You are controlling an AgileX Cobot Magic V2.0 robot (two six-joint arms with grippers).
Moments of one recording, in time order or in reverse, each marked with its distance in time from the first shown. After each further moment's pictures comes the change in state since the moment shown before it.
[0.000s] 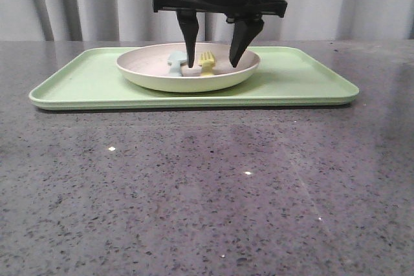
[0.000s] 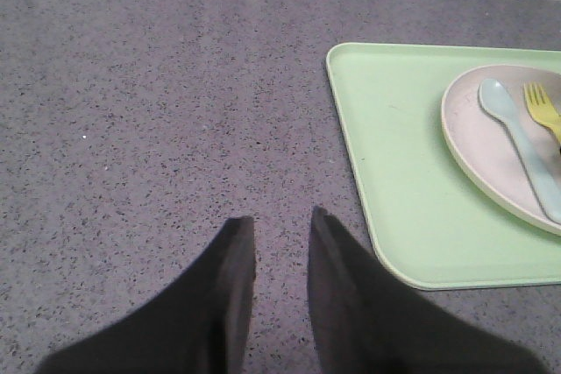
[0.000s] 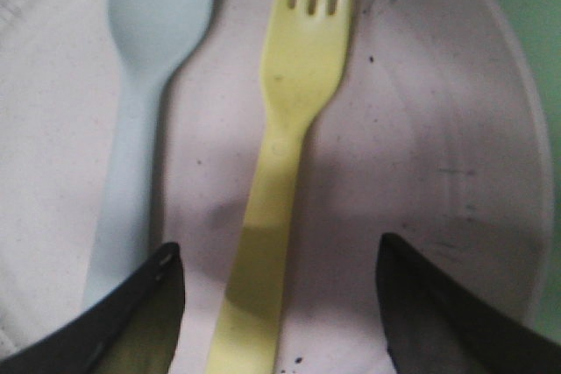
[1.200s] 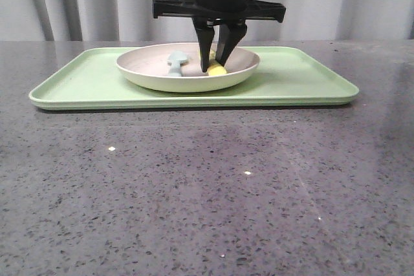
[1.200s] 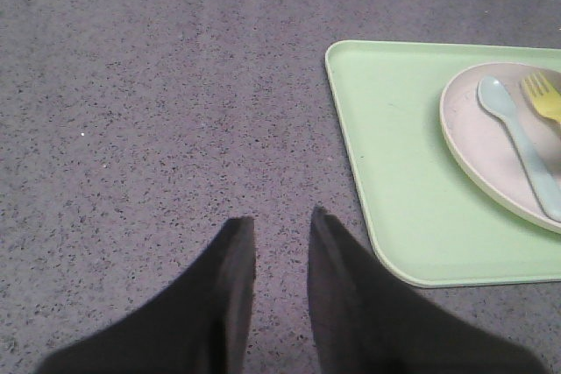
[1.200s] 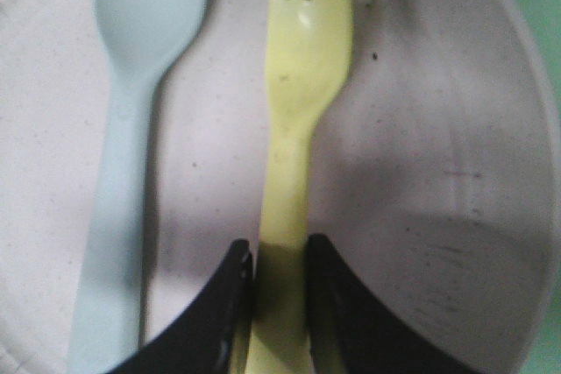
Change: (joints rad) left arm 0.000 0.000 0.000 0.000 0.004 0.000; right arm 0.000 0.001 -0.002 0.001 -0.002 0.000
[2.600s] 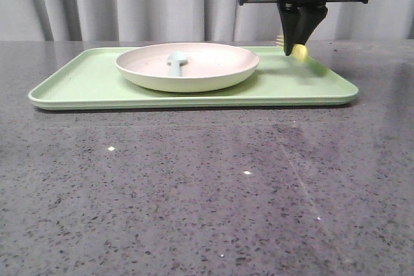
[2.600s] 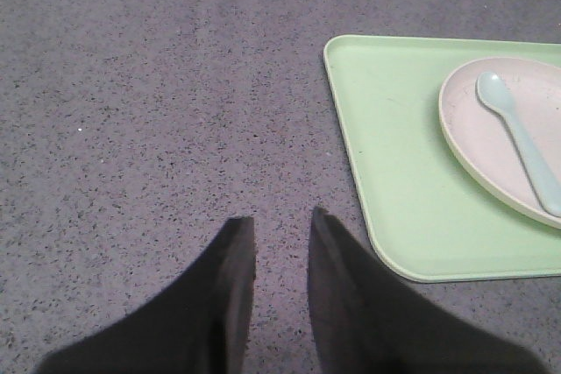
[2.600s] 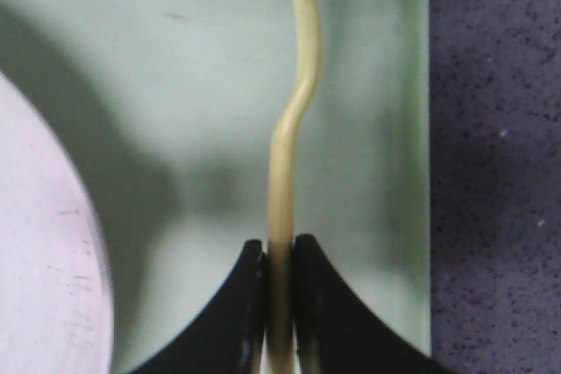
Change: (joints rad) left arm 0.000 0.000 0.000 0.000 0.009 0.000; right arm -0.201 -0.103 0.129 -0.064 0.002 -0.008
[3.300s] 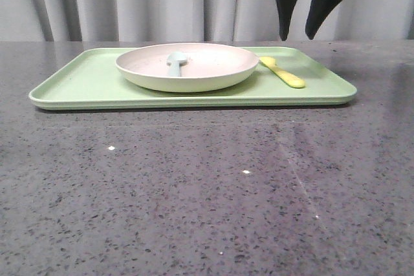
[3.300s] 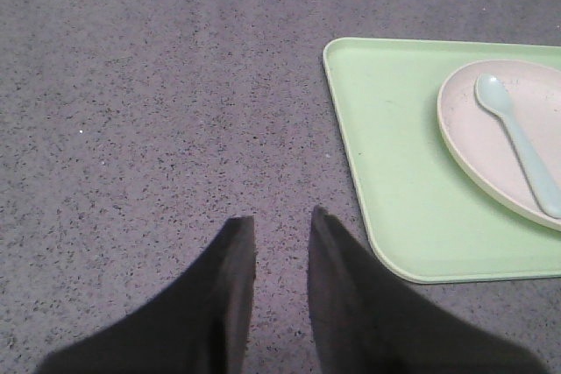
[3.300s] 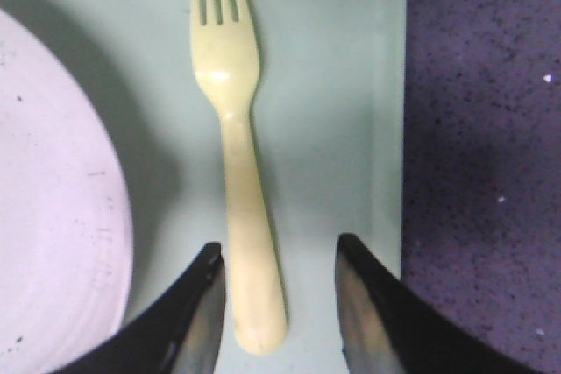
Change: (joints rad) left arm 0.000 0.000 0.000 0.000 -0.004 0.000; right arm 0.000 -0.079 0.038 0.000 0.000 -0.028
